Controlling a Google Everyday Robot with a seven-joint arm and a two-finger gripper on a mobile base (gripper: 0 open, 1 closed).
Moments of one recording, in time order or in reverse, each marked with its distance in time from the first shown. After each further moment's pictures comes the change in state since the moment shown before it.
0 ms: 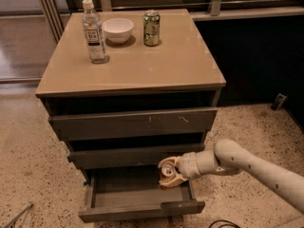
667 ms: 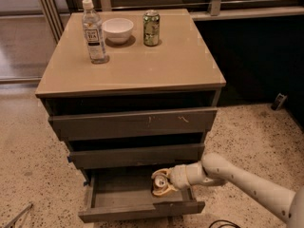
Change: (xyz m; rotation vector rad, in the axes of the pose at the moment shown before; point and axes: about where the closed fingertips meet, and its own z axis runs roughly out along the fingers) arm 0.070 0.008 0.067 -0.016 -0.031 -0.062
